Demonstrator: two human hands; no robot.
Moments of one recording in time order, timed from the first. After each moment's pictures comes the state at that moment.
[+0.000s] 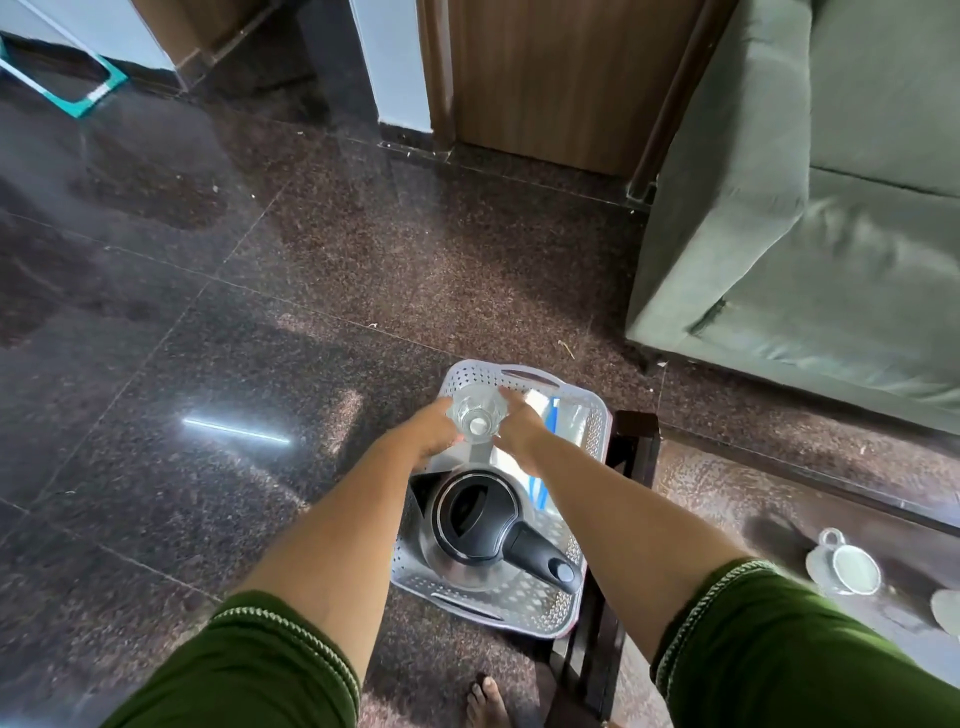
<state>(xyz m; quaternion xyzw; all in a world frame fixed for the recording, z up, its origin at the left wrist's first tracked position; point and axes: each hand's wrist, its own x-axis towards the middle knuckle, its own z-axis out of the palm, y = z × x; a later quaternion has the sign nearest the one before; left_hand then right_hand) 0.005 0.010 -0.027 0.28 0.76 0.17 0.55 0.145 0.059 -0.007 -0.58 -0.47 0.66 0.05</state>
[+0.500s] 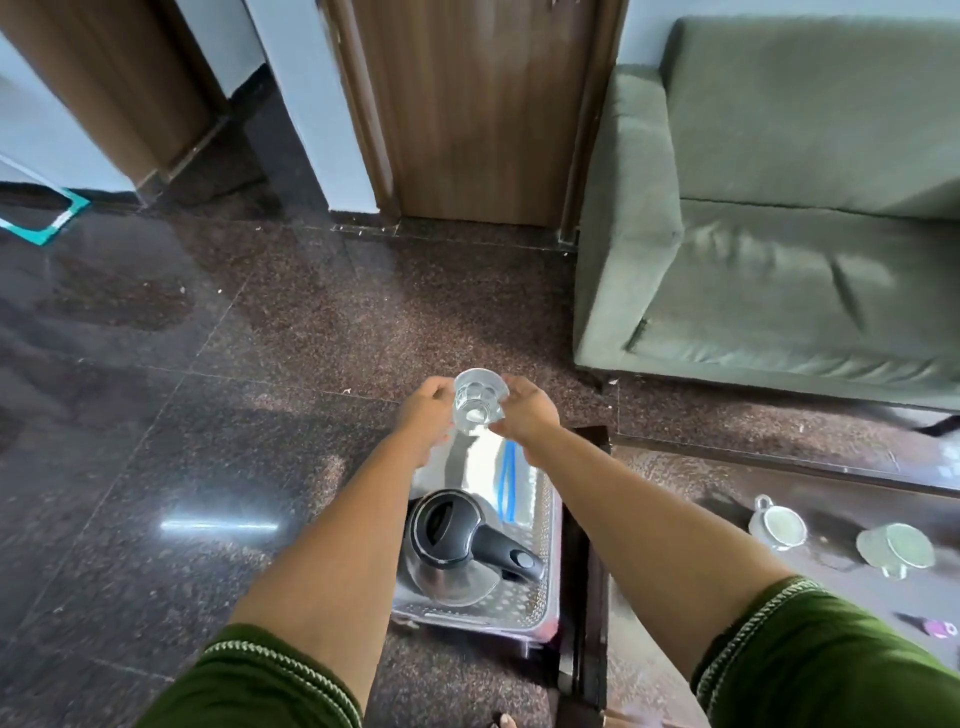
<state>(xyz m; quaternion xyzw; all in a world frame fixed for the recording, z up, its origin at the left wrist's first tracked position) 0.064 0.026 0.110 0.30 0.76 0.33 0.47 0.206 0.059 0.113 -0.61 -0.43 0.62 0.24</state>
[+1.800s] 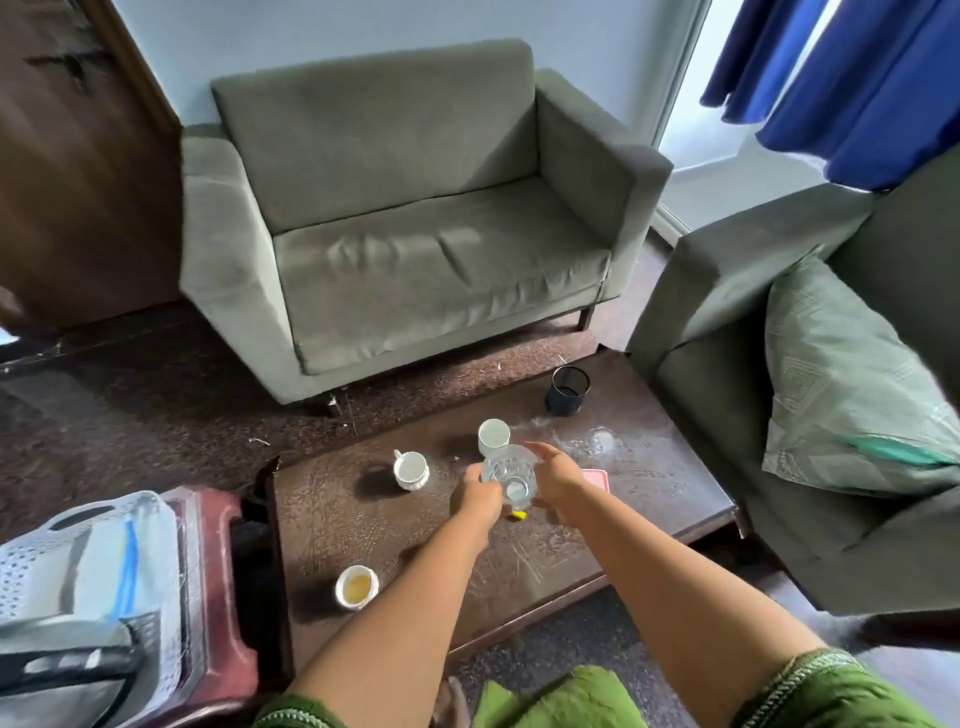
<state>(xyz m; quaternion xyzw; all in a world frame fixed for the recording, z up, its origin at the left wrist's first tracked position) 0.714 -0.096 0.087 0.38 0.67 0.18 0.61 0.833 -0.106 0.089 -0.77 -0.24 0.52 0.27</state>
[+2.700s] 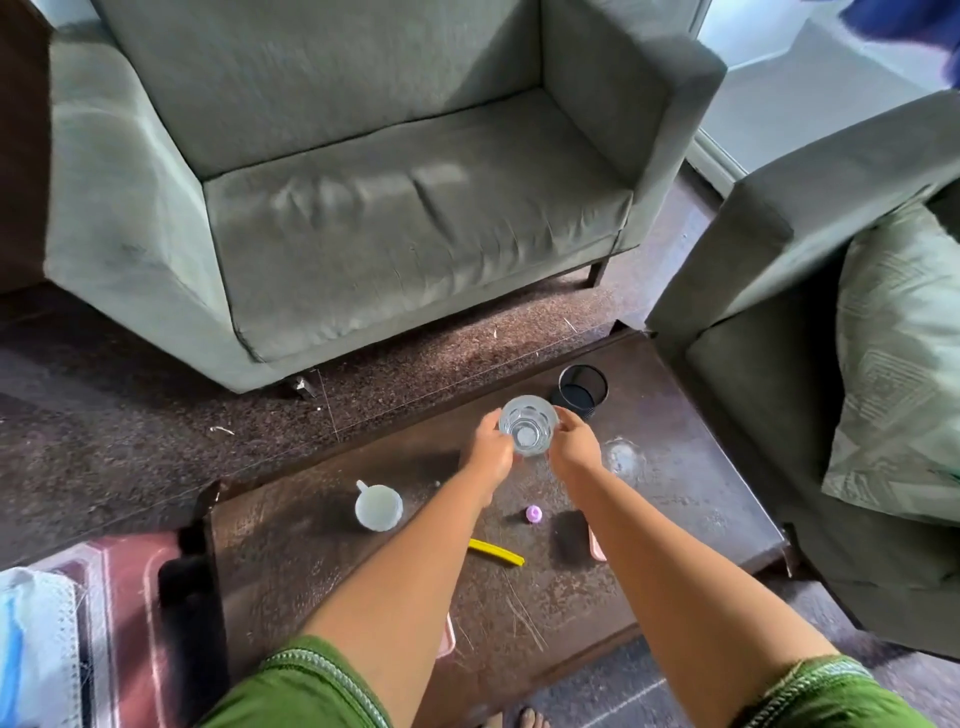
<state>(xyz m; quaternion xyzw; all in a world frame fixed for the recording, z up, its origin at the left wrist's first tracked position) 0.818 0.071 0.006 0.43 0.63 0.14 0.64 0.923 0.038 -0.021 -0.81 -0.19 0.44 0.34</state>
